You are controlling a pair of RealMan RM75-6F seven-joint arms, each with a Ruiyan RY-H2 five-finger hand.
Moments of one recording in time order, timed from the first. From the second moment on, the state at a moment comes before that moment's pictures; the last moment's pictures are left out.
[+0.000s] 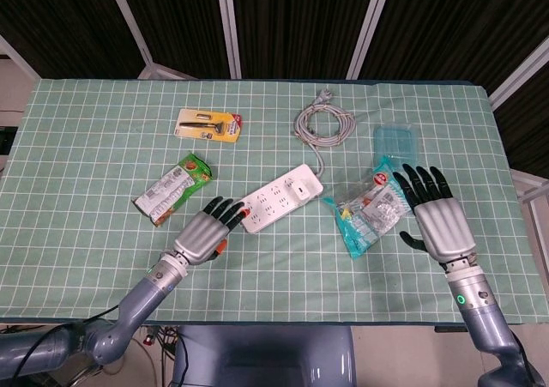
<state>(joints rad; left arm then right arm) -0.70 -1.54 -0.21 -1.68 1.11 0.84 0.74 0.37 -1.11 0.25 -1.84 -1.36 1.21 -0.40</state>
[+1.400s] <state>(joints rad) -0.84 -1.73 -0.14 -1.39 1.06 0.79 0.58 0.81 -1.40 0.30 -1.65 -1.01 0.94 -0.70</state>
